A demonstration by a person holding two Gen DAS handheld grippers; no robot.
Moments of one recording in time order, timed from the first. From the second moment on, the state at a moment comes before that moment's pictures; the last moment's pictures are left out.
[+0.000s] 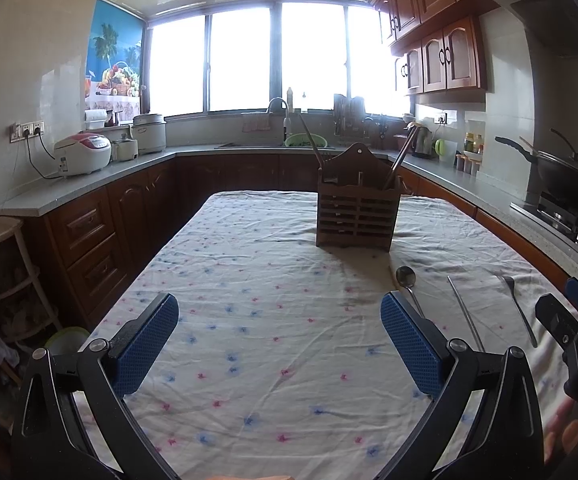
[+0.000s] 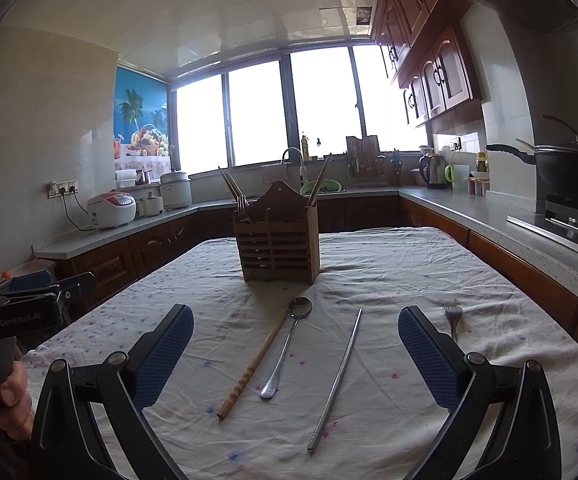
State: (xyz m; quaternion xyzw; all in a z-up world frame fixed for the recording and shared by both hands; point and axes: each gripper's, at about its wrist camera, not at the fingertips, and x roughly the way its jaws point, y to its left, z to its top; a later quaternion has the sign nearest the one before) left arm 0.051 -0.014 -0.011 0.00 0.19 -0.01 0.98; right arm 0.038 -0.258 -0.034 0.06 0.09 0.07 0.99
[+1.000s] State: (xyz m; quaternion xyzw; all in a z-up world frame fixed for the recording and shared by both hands) left arm 0.050 -0.019 -0.008 0.01 0.18 -0.01 0.98; right arm 0.035 -0.258 -0.023 0.06 0.08 0.08 0.99
